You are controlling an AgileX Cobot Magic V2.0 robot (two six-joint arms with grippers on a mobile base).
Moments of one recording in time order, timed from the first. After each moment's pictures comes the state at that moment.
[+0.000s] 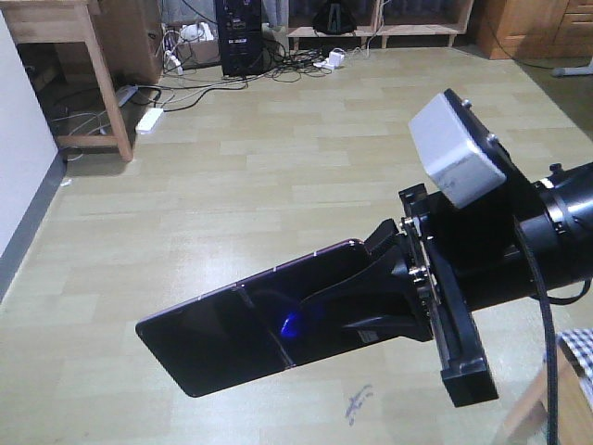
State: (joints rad) left arm 0.02 -0.02 0.03 -0.03 0.09 0.04; right arm 0.34 1.24 -1.05 1.10 1.22 -1.25
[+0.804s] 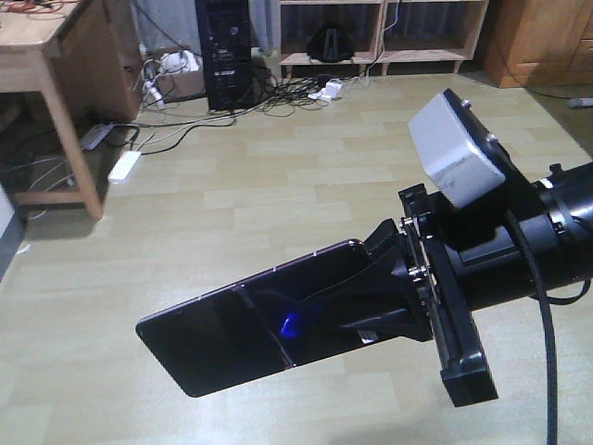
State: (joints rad) left arm 0.02 -0.02 0.03 -0.03 0.09 0.04; right arm 0.34 1.24 -1.05 1.10 1.22 -1.25
